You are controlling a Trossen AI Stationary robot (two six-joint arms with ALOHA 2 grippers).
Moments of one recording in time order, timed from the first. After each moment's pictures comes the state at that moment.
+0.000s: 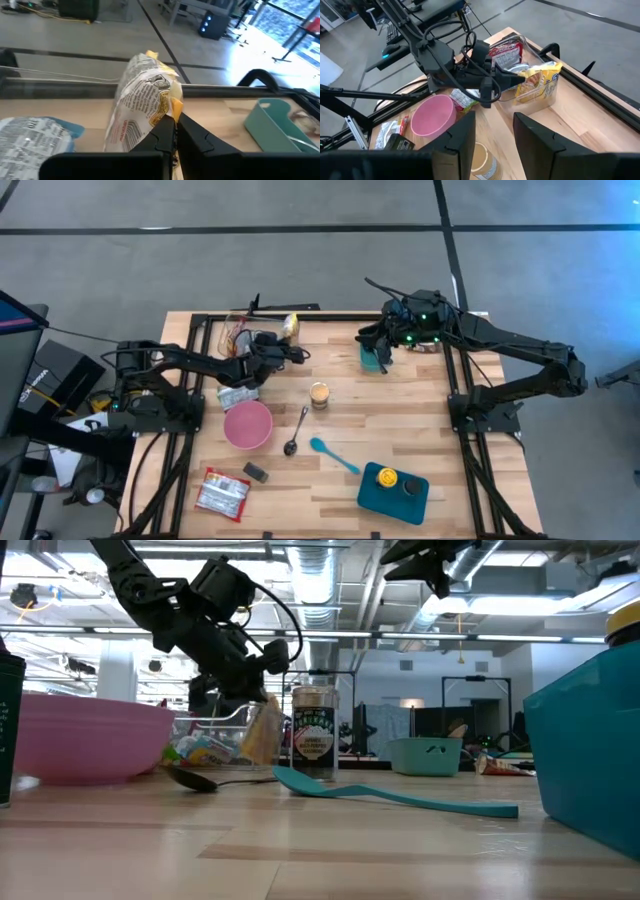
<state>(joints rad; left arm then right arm) 0.23 1.58 0.64 0.47 -0.84 -0.72 -0.33 1.19 1.17 -0.39 -0.13 0.34</state>
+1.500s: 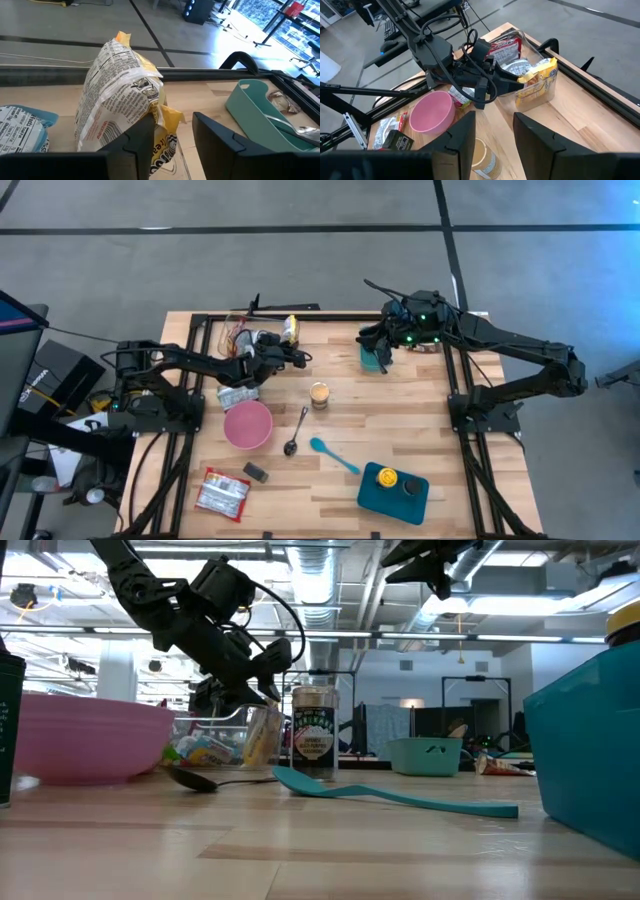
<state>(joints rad) 0.23 1.58 0.64 0.47 -0.73 -0.72 -0.33 1.19 1.17 -0.41 -0.13 0.34</state>
